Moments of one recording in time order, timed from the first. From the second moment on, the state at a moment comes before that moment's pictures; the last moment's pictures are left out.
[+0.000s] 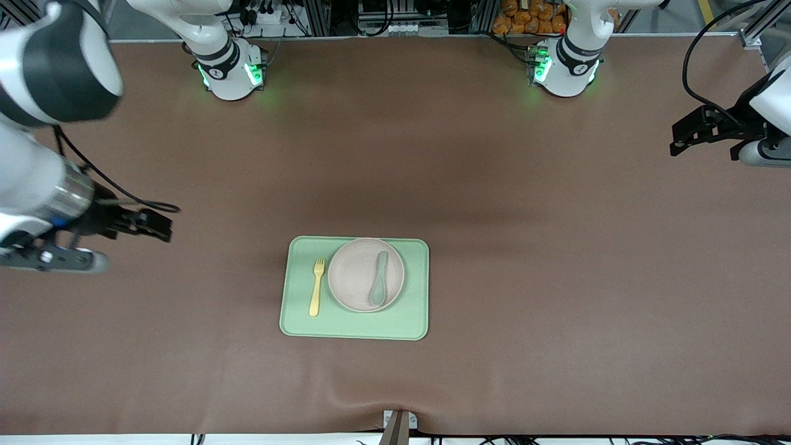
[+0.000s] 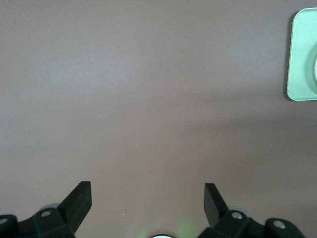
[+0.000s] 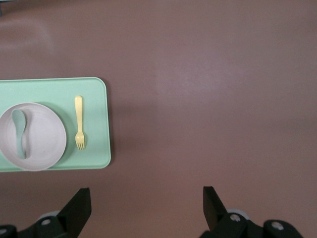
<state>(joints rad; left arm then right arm) -0.05 0.04 -0.04 -1.44 0.00 1.44 0.00 -0.02 0.33 0.19 -1.18 -0.06 1.50 0.22</state>
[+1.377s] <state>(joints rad) -0.05 0.04 -0.04 -1.44 0.00 1.44 0.00 -0.03 0.01 0.05 -1.52 -0.04 1.62 0.02</state>
